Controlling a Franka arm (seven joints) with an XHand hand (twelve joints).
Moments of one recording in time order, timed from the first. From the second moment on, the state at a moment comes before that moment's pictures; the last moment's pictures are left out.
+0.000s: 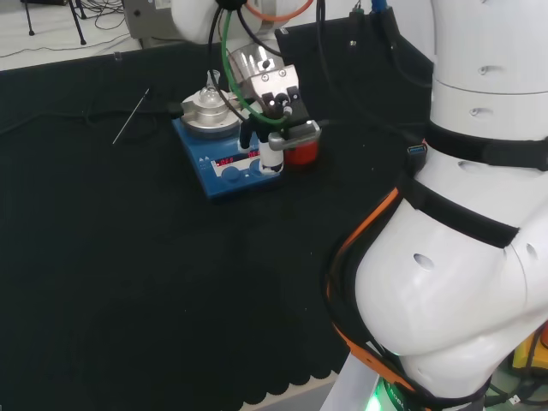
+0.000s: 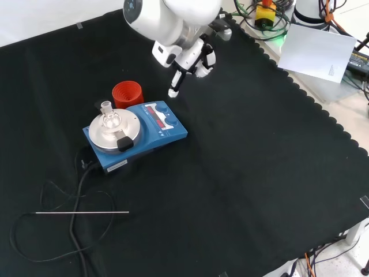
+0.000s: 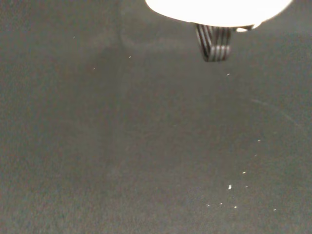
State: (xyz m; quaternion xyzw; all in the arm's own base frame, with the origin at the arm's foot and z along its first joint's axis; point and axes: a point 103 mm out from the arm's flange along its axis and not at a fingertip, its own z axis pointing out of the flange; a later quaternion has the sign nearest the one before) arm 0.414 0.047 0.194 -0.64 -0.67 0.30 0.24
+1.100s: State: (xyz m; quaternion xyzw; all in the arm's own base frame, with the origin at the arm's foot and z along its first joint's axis) arm 0.430 0.069 0.166 -0.62 -0.67 0.33 0.23
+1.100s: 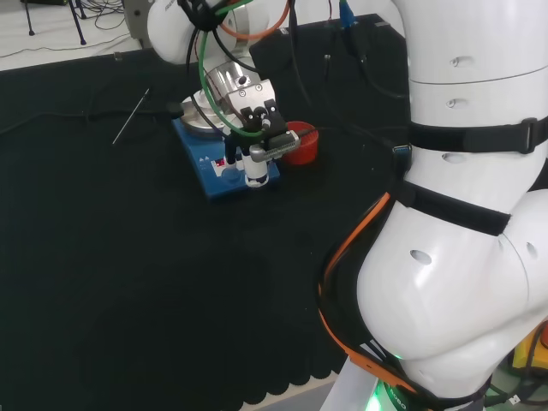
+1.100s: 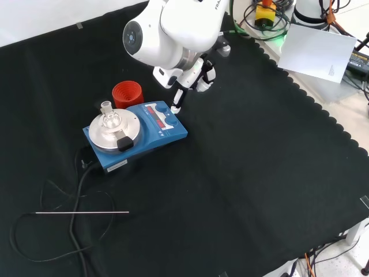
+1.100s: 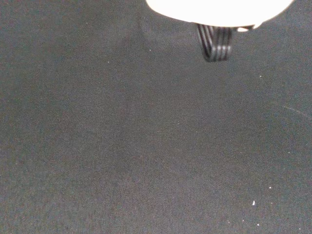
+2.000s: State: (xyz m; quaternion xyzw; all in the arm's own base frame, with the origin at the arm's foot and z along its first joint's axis) arm 0.435 0.067 0.155 -0.62 -0.67 0.34 0.24
